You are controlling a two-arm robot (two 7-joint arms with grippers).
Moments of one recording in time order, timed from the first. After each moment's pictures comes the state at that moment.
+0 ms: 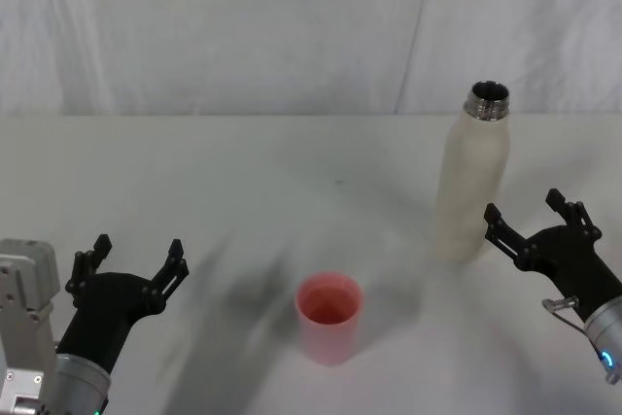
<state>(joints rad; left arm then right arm) 0.27 0.24 0.04 -1.85 -0.25 -0.02 -0.02 0.02 0.23 -0.16 -1.58 0.28 -0.08 0.23</state>
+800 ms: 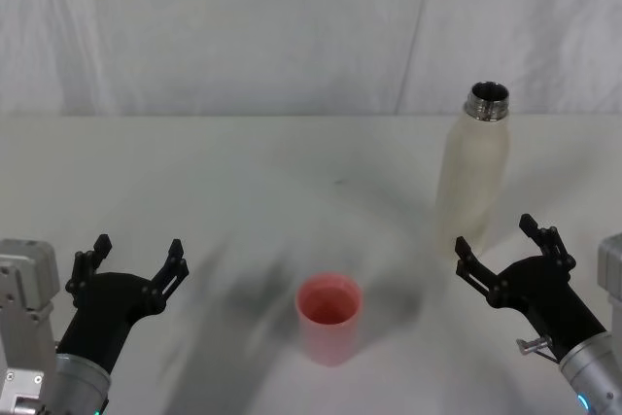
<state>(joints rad) 0.27 0.24 0.04 -1.85 -0.25 -0.02 -0.02 -0.09 0.21 -0.20 -1.66 0.15 -0.14 0.19</state>
